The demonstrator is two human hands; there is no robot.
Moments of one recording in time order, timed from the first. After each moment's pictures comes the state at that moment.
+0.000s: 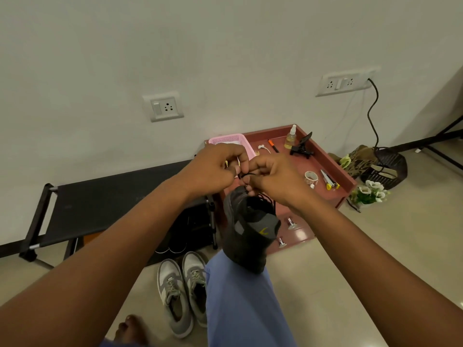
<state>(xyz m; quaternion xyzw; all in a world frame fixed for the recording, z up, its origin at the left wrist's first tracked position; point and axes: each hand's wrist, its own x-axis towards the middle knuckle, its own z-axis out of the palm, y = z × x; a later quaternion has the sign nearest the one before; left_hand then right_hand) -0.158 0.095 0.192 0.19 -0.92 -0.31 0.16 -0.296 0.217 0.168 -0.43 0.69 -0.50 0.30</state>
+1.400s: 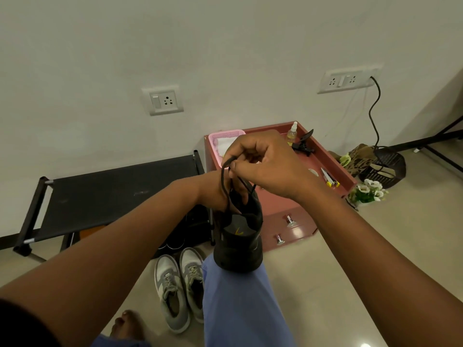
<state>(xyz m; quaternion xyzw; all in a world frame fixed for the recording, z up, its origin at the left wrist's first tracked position) -0.168 0.074 0.141 0.13 -0.94 -0.29 -0.11 -0.276 0.213 0.211 -0.61 0.61 -0.46 0.20</state>
